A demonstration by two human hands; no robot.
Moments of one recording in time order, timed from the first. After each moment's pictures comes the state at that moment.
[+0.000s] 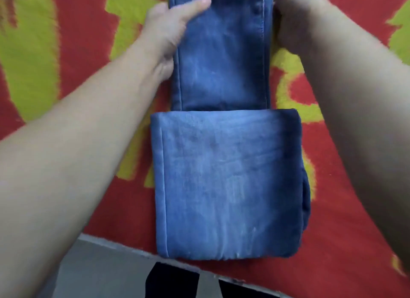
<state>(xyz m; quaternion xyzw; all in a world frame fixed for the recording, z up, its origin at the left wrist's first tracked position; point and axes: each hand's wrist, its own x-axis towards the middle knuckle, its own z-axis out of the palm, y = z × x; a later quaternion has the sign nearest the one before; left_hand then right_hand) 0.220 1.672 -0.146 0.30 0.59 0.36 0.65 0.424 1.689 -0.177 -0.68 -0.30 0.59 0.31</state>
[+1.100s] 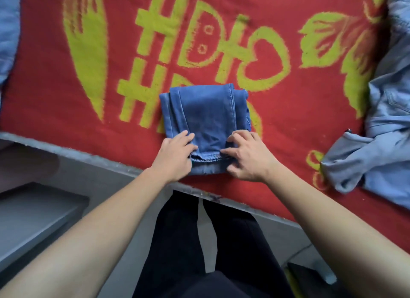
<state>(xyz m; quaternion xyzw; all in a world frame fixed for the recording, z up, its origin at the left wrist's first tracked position) 0.166 1.383 -0.046 0.81 0.47 -0.11 0.32 0.412 1.357 -0.029 -0.52 -0.79 0.31 -0.11</state>
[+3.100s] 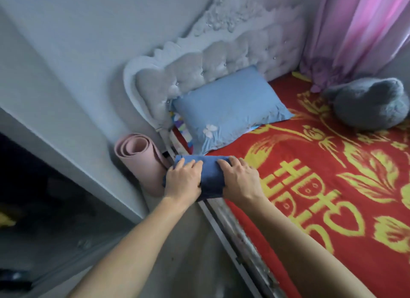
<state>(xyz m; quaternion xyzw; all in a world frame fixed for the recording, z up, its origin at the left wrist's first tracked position) -0.029 1.171 0.355 0.56 0.83 0.03 -0.04 0.111 1.262 0.346 -0.39 -0.92 0.06 0.05</state>
